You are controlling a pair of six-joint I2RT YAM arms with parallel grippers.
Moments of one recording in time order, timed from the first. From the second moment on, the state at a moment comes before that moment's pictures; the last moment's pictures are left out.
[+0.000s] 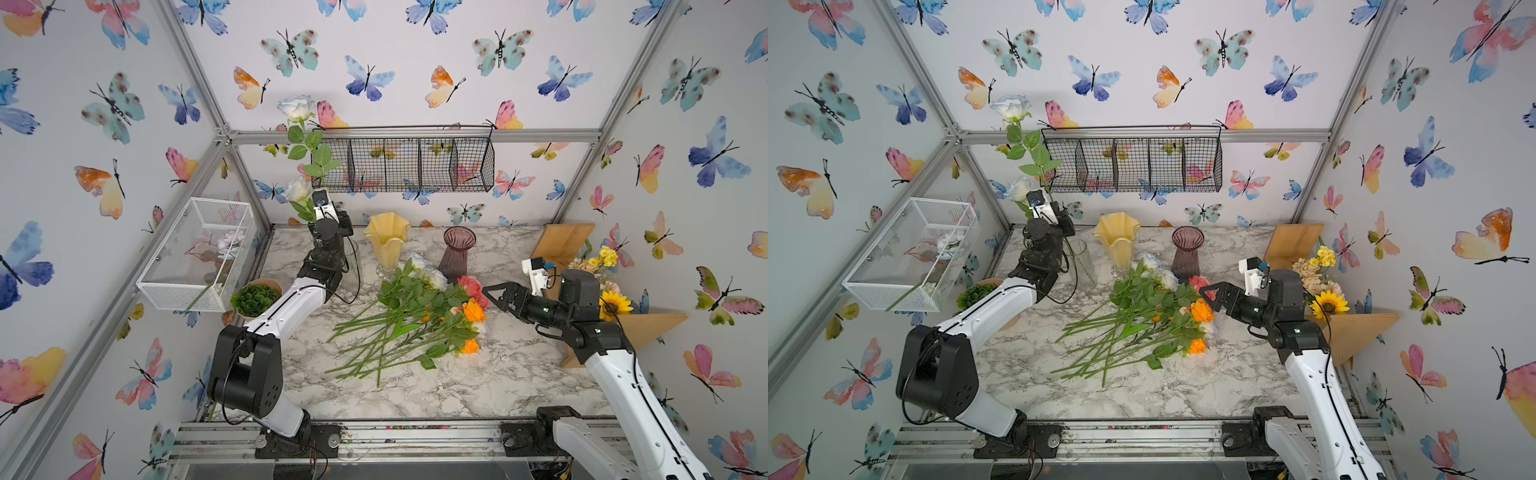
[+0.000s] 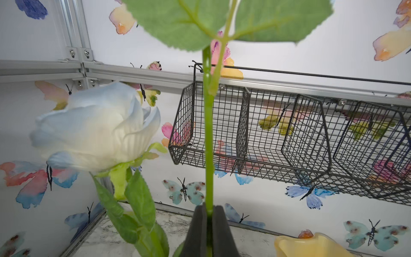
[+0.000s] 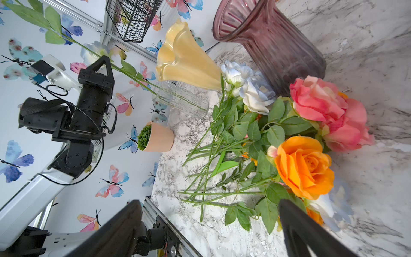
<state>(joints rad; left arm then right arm) -0.32 1.55 1.14 0.48 -0.44 -0.09 0.10 0.91 0.86 -0.52 -0.72 0.57</state>
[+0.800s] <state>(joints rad) -0.34 1.35 1.15 0.25 -0.33 -0.25 0.27 1.01 1.00 -0.53 -0.66 0.60</state>
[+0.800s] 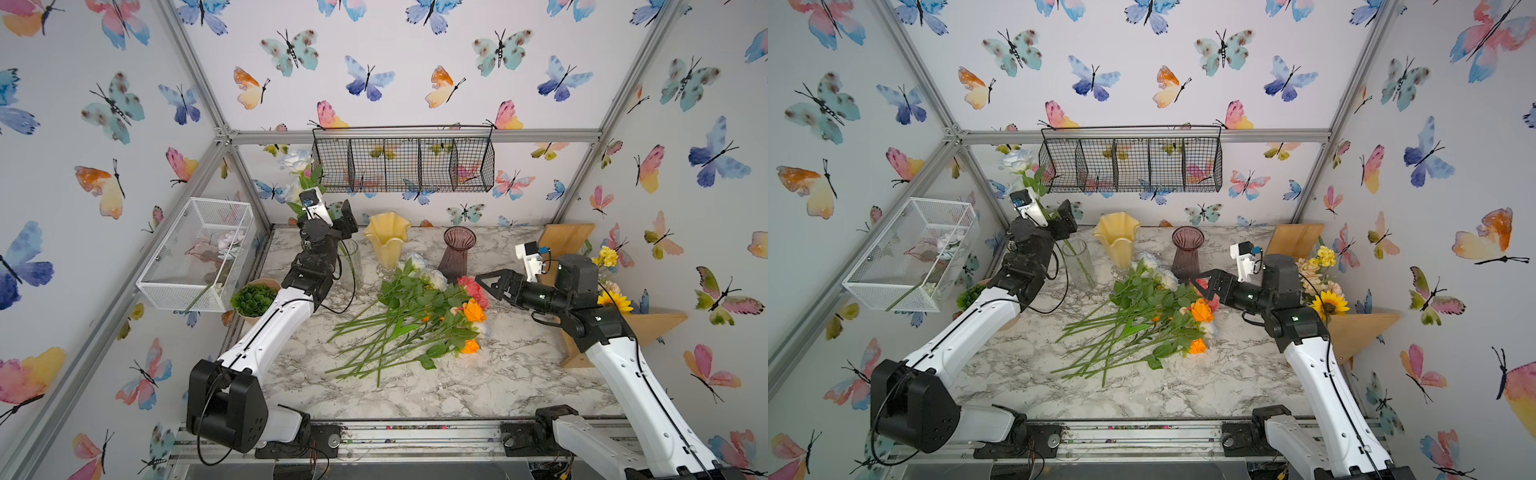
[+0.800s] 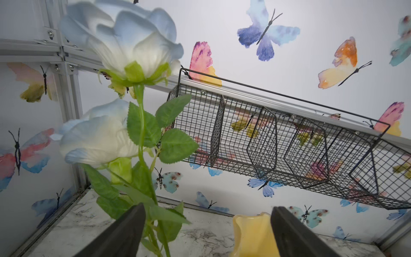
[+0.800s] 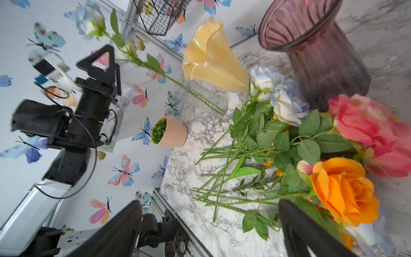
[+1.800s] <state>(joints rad) -0.39 0.68 0.90 -0.51 -0.08 -0.35 0.82 1.54 1.09 -0.38 -0.10 1.01</state>
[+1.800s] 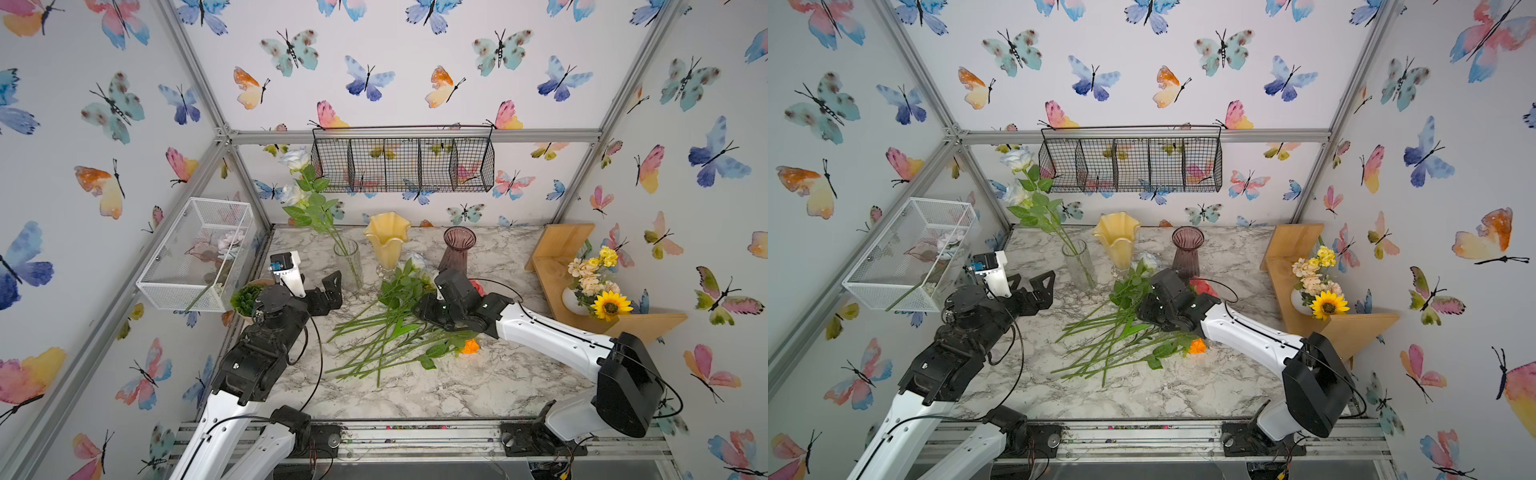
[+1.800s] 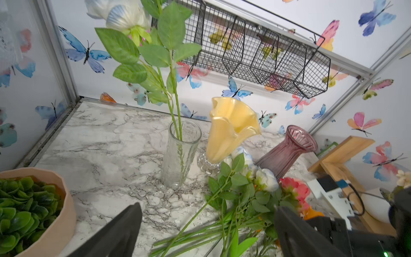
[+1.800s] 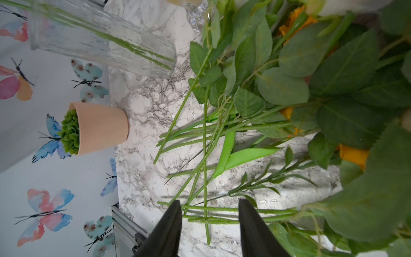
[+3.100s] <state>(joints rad) -0.43 0.61 0.78 -0.62 -0.05 -0.35 0.90 1.93 1.44 -0.45 0.09 1.02</state>
